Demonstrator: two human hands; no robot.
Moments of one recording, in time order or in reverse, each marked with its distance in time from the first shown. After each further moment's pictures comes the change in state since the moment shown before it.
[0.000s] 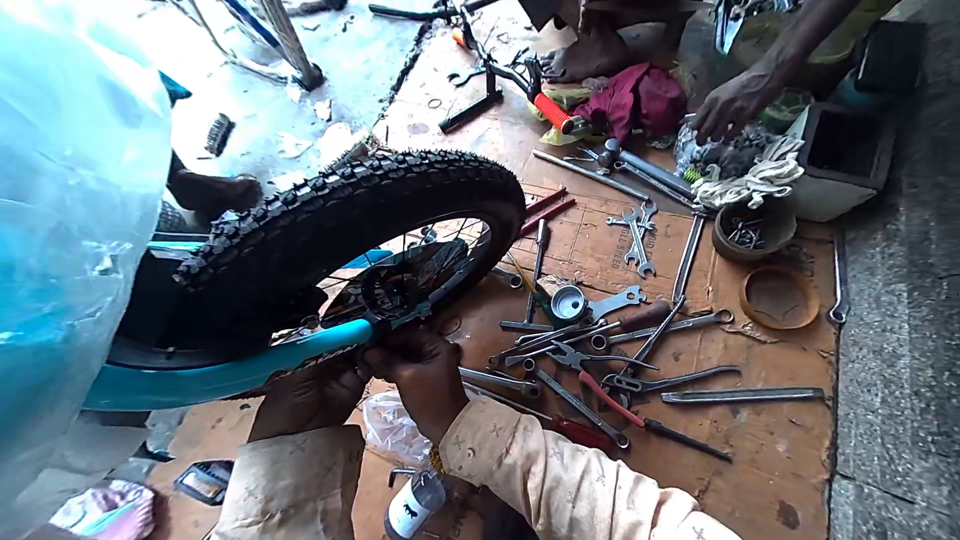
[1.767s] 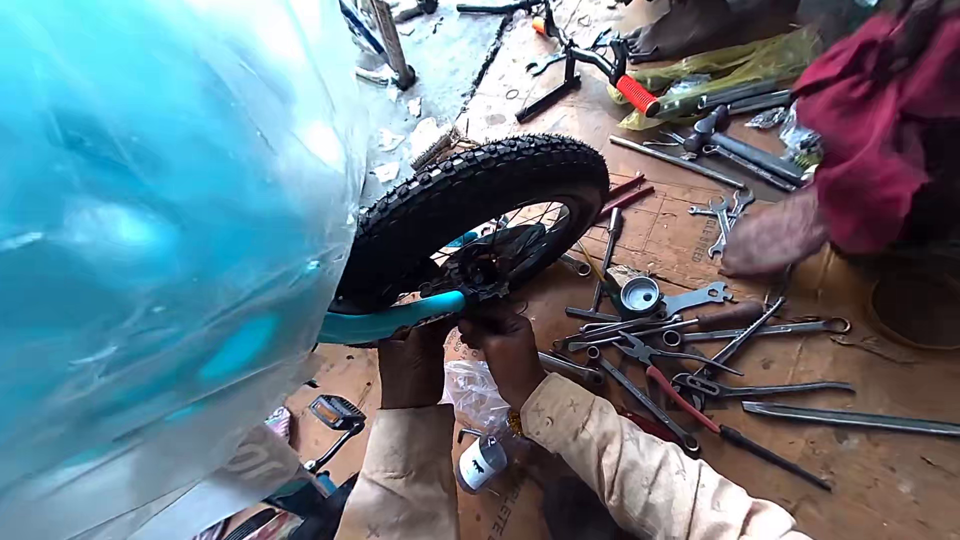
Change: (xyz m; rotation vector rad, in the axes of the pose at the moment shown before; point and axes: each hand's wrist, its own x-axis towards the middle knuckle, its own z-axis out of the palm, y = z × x) left_hand 0.000 -0.021 -0.020 0.239 -0.219 0.506; right_hand -0.002 0.005 -0.006 0.030 -0.053 -0.023
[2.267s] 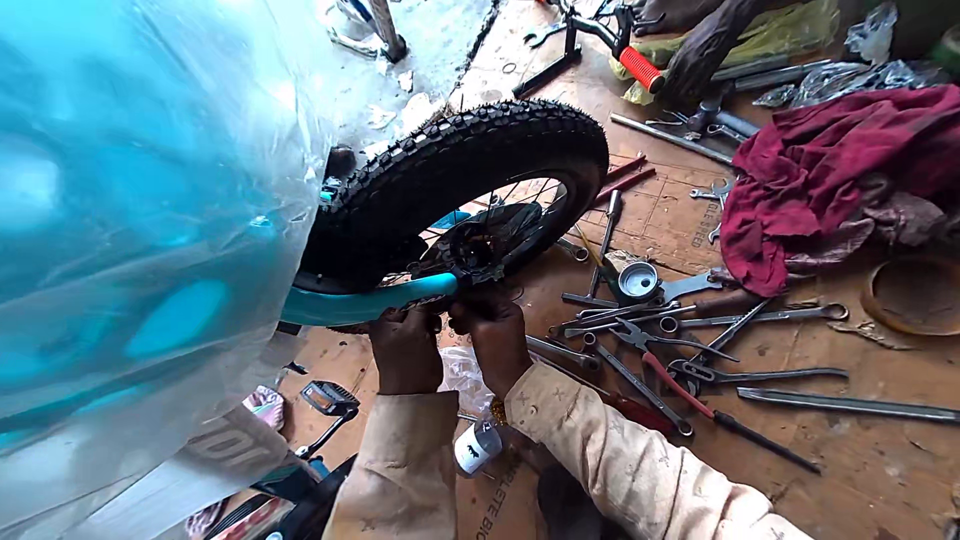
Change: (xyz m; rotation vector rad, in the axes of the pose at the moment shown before) left_hand -0.003 0.003 0.013 0.319 0.149 -0.007; right_hand -0.001 -0.003 0.015 -0.022 0.097 0.042
